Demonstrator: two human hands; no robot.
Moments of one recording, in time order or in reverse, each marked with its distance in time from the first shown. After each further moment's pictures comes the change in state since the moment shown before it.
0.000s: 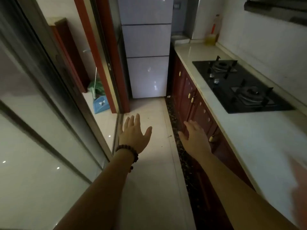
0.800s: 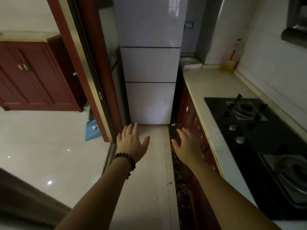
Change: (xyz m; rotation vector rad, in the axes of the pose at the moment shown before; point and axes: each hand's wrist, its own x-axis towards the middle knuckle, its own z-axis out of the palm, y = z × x) left_hand 0.418 0.070 0.044 0.035 0.022 -0.085; right_hand 0.446 0.037 0.010 -0.005 -0.060 -0.082
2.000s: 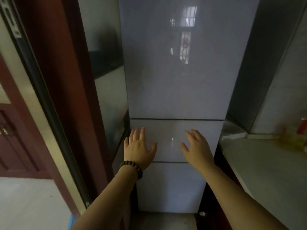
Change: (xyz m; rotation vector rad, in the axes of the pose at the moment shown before) left_hand 0.681 -0.047 -0.073 -0.065 0.245 0.099; right_hand 0.689 -0.118 0.017 -0.043 0.264 -0.178
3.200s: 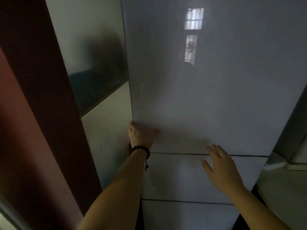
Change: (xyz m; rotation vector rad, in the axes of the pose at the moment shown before) left_hand 0.288 -0.052 0.034 -0.751 0.263 -0.402; right_hand 0.182 0.030 0.067 -0.031 -0.011 0.038
